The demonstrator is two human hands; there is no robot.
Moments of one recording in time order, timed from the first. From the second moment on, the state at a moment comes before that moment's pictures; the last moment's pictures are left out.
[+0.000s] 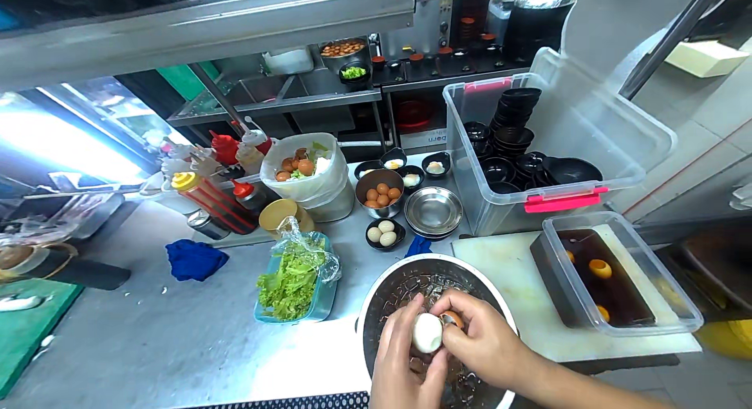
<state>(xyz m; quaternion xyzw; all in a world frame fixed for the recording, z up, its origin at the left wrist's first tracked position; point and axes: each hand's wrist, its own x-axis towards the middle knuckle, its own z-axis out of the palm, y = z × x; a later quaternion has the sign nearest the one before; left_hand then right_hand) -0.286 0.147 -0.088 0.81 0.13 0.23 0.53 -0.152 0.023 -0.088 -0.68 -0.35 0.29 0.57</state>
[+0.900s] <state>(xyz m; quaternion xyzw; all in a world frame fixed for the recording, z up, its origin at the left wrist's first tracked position) -0.288 0.155 -0.085 0.64 0.15 0.20 0.73 -0.137 0.018 -0.090 -0.59 -0.34 0.39 0.62</state>
